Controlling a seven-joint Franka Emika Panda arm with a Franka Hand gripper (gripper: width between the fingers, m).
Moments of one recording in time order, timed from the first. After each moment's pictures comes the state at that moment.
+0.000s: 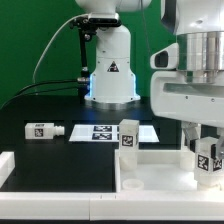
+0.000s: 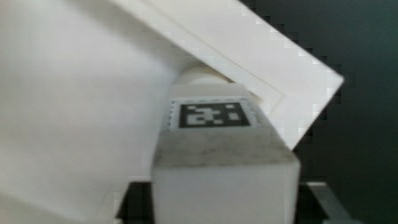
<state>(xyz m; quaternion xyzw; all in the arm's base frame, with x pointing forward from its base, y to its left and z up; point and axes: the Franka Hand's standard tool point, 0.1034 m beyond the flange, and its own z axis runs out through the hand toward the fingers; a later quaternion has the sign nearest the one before) 0.640 0.103 0.079 -0.83 0.56 -0.04 0.05</state>
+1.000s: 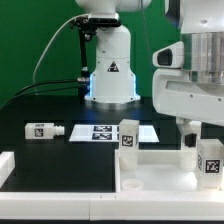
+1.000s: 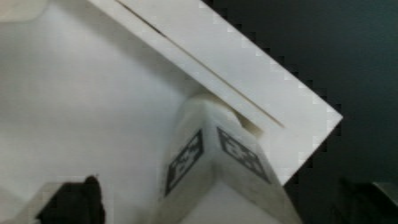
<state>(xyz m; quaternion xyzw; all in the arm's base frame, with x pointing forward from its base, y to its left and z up) 0.637 0.111 0.081 -0.90 0.43 -0.01 0.04</state>
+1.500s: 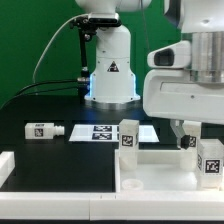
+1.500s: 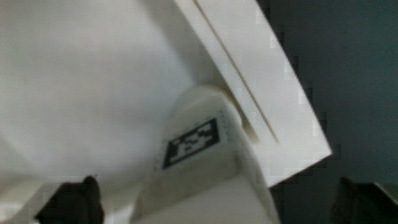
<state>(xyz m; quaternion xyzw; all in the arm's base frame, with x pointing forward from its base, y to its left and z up) 0.649 0.118 0.085 -0.99 0.14 -0.07 0.02</state>
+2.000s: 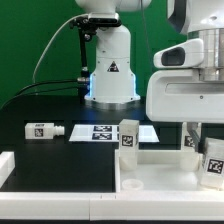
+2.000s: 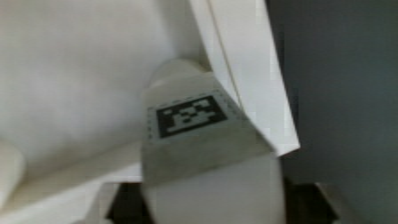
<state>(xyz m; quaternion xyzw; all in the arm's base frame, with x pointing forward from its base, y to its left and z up) 0.648 0.115 0.084 -0.96 0.25 -0.07 0.03</state>
